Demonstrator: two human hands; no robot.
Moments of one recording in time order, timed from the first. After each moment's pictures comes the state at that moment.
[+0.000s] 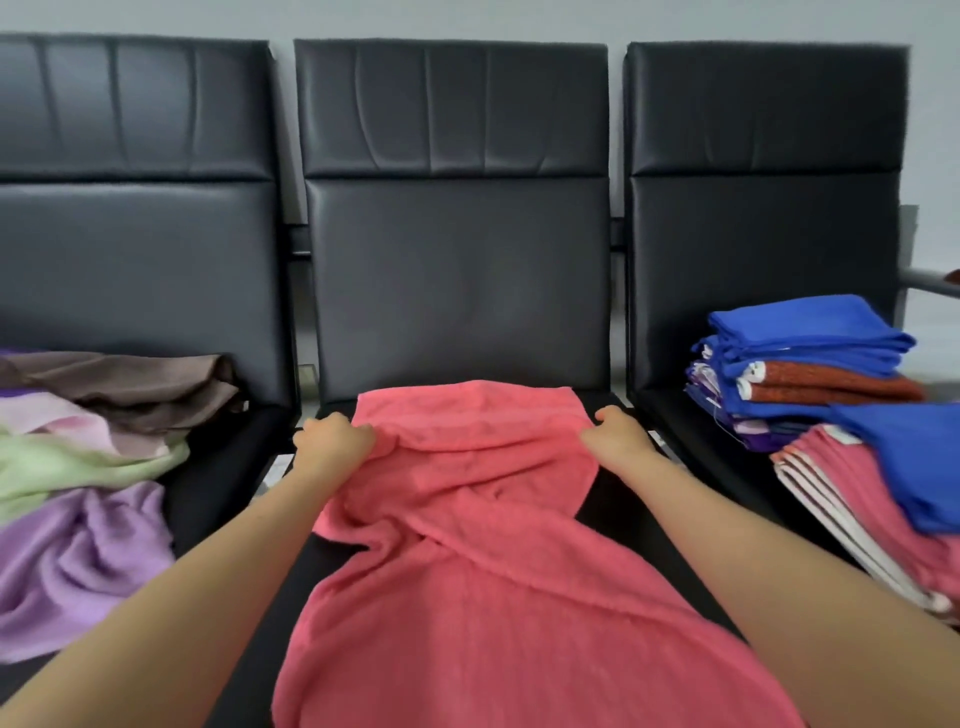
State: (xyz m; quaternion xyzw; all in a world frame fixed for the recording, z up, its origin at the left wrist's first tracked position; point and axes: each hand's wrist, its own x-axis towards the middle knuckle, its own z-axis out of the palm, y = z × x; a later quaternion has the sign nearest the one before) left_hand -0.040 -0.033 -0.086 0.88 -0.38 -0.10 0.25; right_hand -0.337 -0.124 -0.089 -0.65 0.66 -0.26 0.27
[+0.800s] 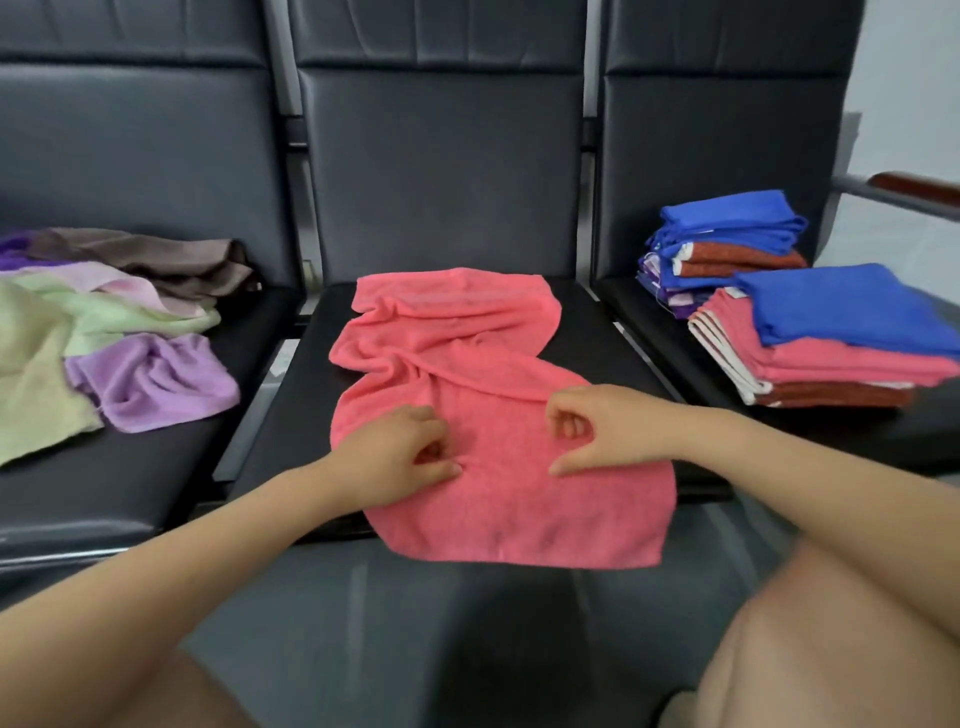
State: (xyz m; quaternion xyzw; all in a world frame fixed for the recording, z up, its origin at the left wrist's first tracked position) left_hand -0.151 0.179 -0.109 0.56 -0.81 -0.07 0.15; right_hand -0.419 0.089 -0.072 -0.93 0.34 0.00 0.15
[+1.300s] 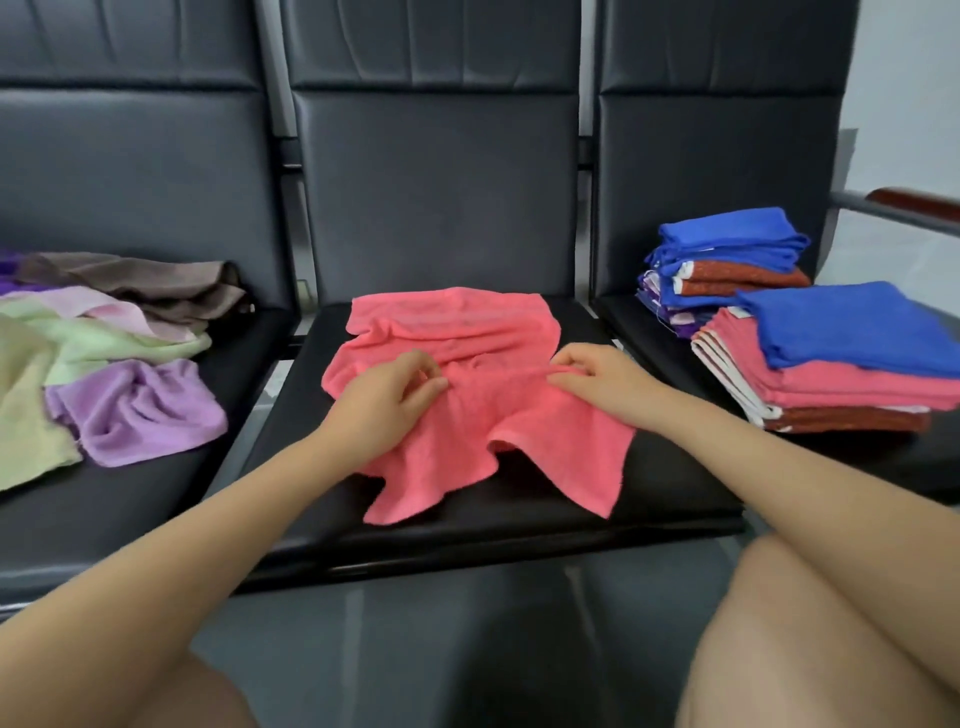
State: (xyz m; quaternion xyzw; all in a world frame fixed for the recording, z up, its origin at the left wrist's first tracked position) left_hand -0.150 0.138 -0.074 0.63 -0.70 -0.05 0.33; right_hand -0.402 0.039 -0.062 -0.83 0.42 -0.26 0.25
